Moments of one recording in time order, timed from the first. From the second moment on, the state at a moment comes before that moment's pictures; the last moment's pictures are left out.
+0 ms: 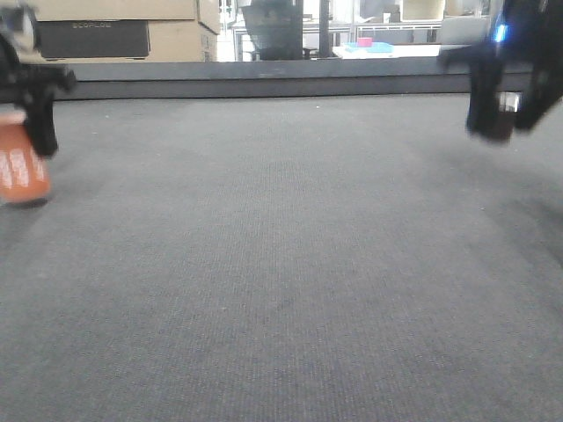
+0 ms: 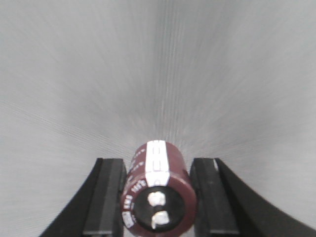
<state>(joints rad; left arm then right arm) -0.17 1.86 -1.55 0.05 0.95 -0.08 0.17 1.84 -1.57 0.07 0.97 0.03</state>
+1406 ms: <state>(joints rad) -0.22 0.50 -0.55 0.02 0.11 -0.08 0.17 0.67 -0.62 0.01 0.13 0.05</state>
